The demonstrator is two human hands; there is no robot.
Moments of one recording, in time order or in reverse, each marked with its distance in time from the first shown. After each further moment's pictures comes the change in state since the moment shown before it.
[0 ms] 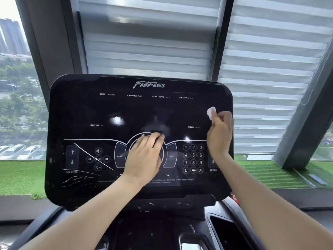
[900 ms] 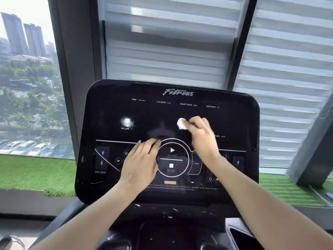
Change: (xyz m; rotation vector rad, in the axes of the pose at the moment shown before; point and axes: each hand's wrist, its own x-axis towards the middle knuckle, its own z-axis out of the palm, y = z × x) left_hand -0.035 -0.067 -0.013 0.010 0.011 -0.113; right_hand -0.019 -0.084 0.053 0.004 -0.038 -0.637
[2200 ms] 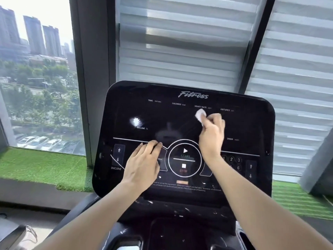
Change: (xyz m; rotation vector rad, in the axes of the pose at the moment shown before) left_hand -0.016 -0.025 -0.008 -0.007 -0.003 -0.059; right_hand 0.014 -0.028 0.016 0.139 0.124 0.479
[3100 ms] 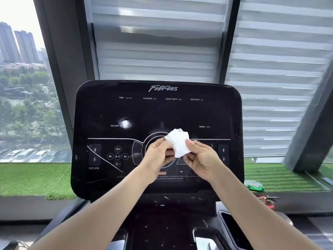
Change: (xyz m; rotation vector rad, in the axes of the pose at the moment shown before) left_hand 0.039 0.108 -0.022 -1.592 -0.405 -0.751; right_hand -0.050 0.014 -0.093 1.234 -0.515 1.106
